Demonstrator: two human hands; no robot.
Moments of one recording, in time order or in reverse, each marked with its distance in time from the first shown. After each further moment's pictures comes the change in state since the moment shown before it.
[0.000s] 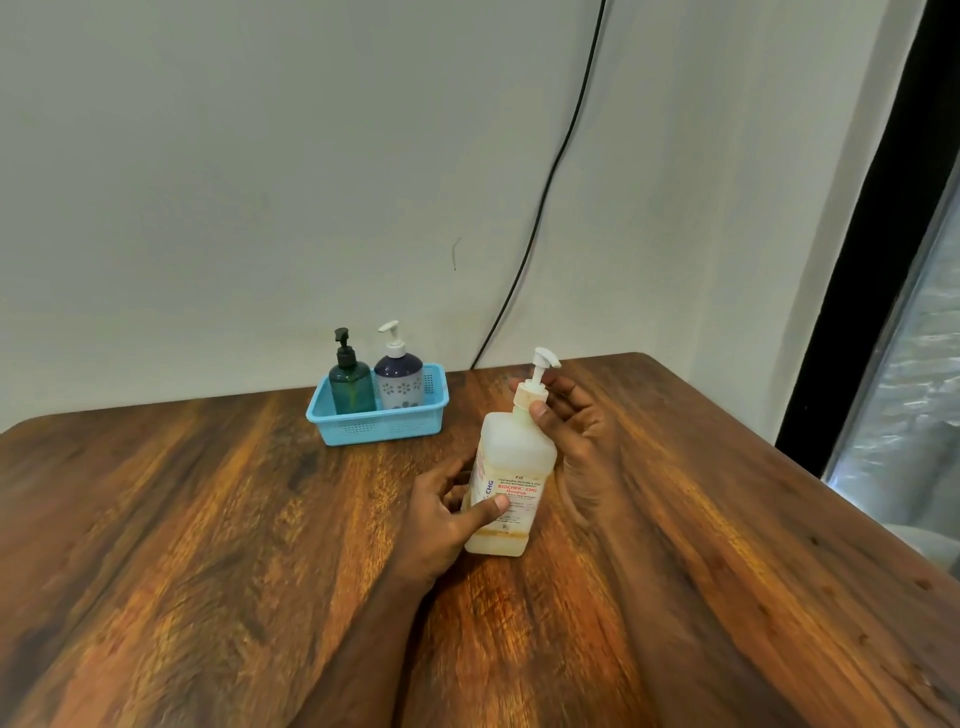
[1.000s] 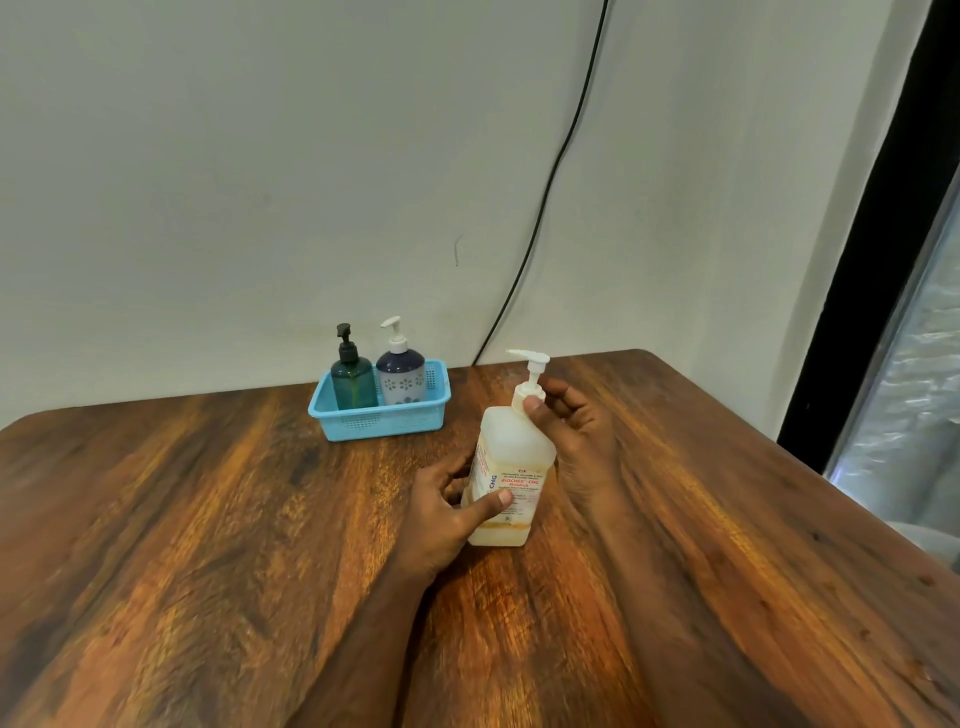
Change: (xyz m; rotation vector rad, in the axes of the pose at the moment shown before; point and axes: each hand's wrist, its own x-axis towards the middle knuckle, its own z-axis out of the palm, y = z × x) left_hand 0.001 0.000 -0.001 0.081 0.003 0.034; right_hand 0.000 0.002 0.002 -0.153 0.058 0.032
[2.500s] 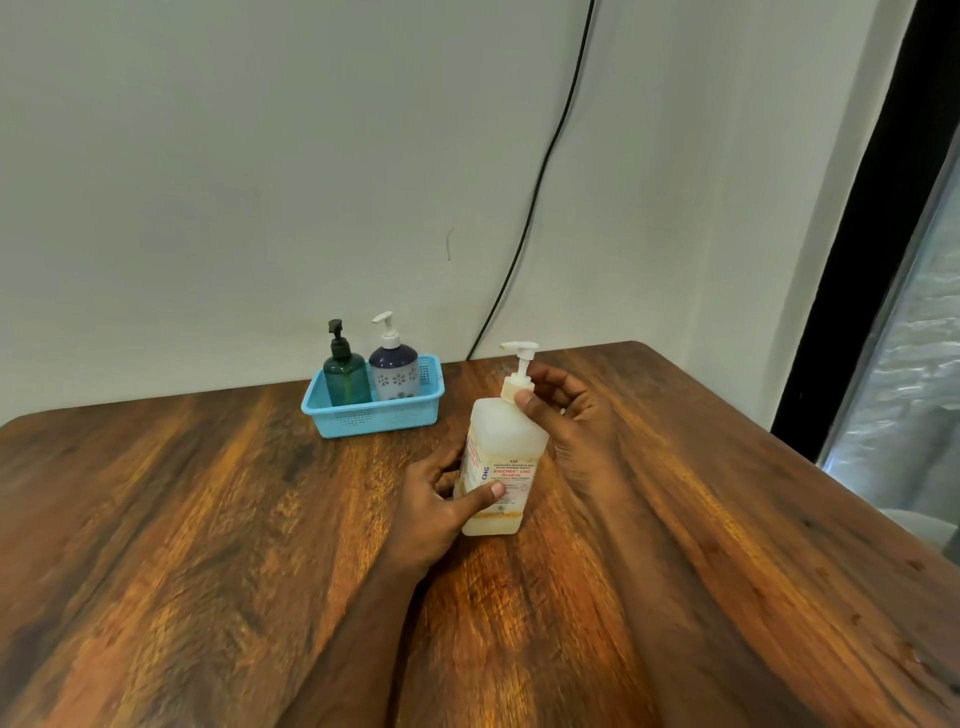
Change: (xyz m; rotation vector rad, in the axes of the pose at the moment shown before) left_hand 0.000 0.002 0.000 -0.051 0.006 -0.023; right_hand 0.002 -0.006 -0.004 -0.044 -0.003 0.019
